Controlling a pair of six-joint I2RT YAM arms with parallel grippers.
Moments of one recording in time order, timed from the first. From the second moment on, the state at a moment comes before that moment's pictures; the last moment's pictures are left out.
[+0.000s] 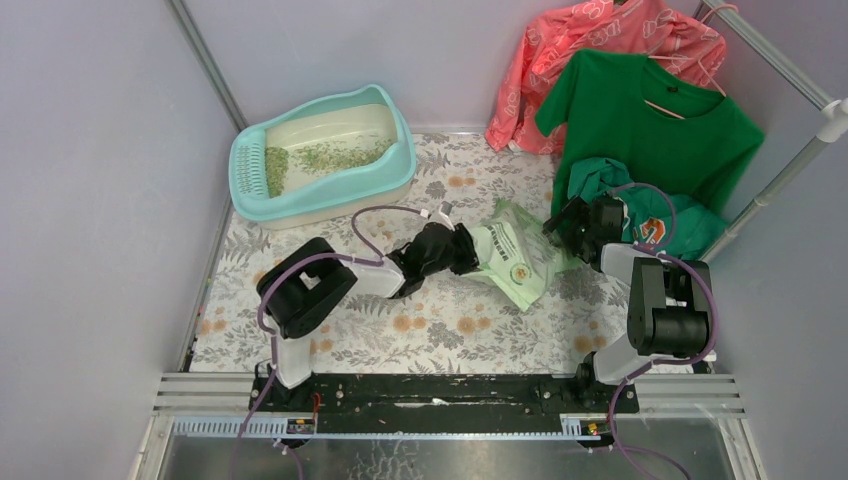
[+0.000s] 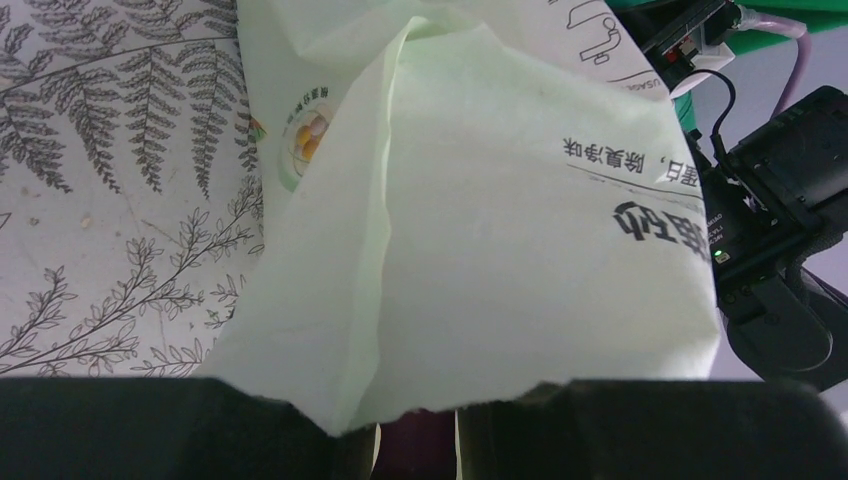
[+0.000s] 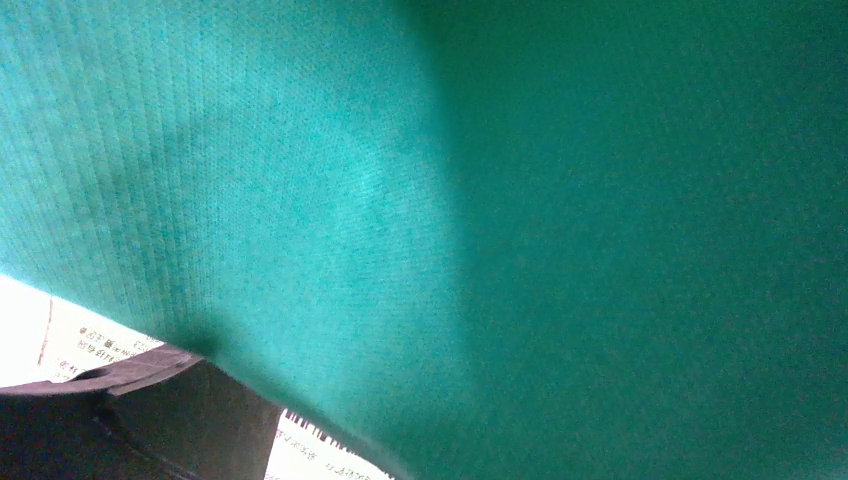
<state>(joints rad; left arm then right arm) -0.83 1.89 0.92 0.59 0.12 -1.24 -0.08 1.57 0.66 0.17 -0.10 0.65</state>
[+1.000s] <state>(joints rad) -0.83 1.90 0.44 1.44 0.28 -1.33 -0.08 1.57 0.65 0.19 -0.11 0.65</state>
